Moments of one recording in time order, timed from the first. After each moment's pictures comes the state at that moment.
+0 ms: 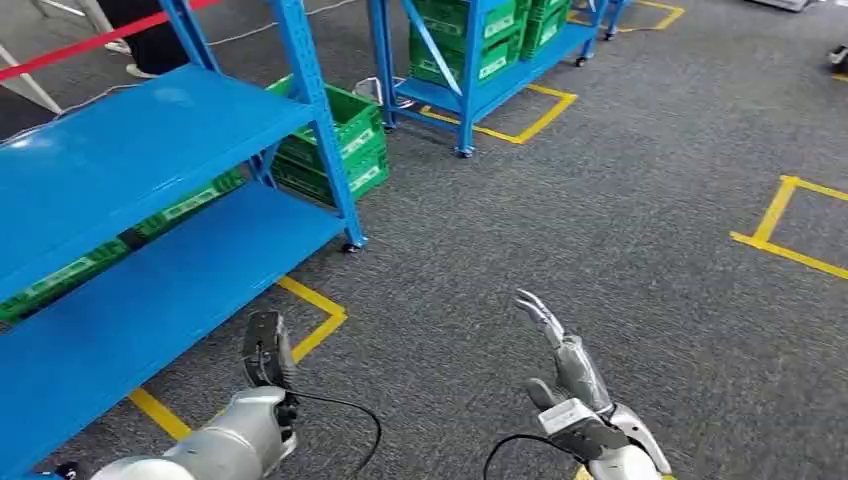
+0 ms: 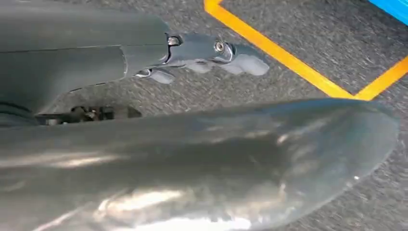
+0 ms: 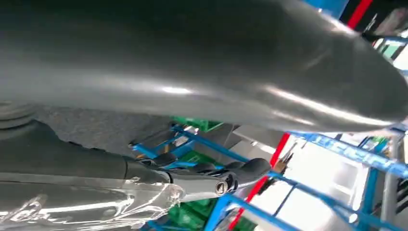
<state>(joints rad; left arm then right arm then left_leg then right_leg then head) -0.48 -0.37 0.82 -0.22 -0.63 0.40 -0.03 0.09 0.03 0.23 -1.39 0.36 -0.09 -0.68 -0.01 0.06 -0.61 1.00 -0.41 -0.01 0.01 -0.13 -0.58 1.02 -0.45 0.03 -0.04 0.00</state>
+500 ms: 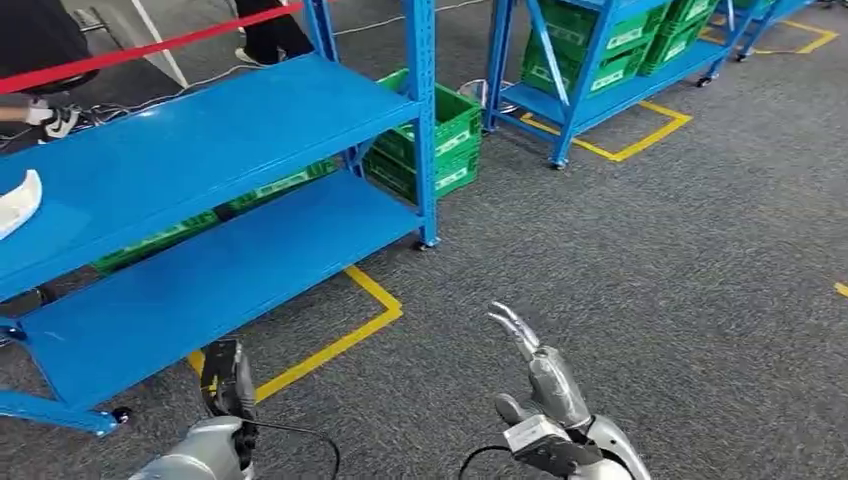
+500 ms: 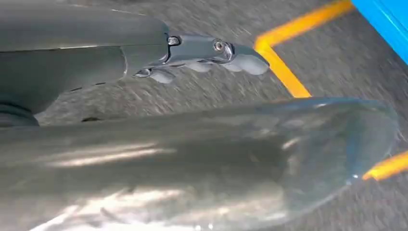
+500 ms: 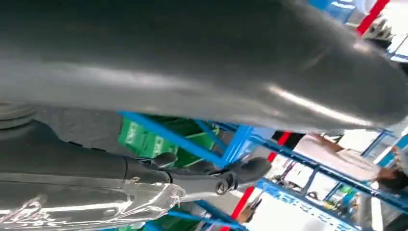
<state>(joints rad) -0.36 -0.24 0.83 -0.22 -0.55 0.29 -0.11 0.12 0.07 0.30 -1.40 0.44 -0.13 -0.65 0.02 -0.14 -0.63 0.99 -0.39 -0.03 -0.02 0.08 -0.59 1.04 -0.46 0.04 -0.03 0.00</state>
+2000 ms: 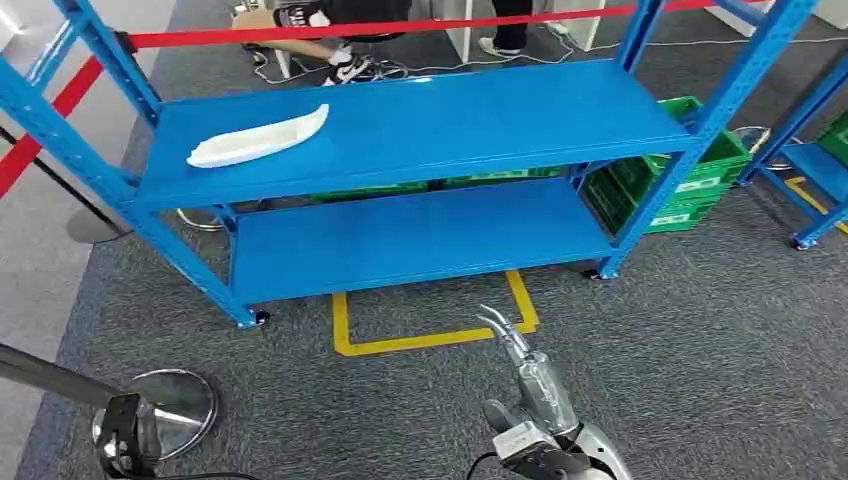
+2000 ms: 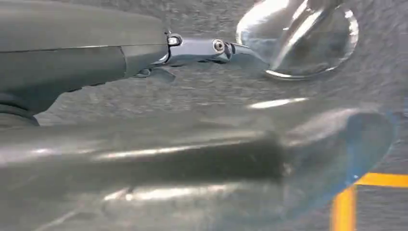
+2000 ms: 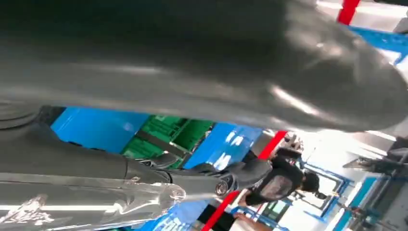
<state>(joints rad) -0.20 -0.03 0.87 -0.24 -0.48 0.09 -0.27 0.15 0.04 0.37 -1.44 0.41 -0.22 -0.60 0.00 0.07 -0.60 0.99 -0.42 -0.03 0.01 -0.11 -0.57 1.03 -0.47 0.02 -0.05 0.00</state>
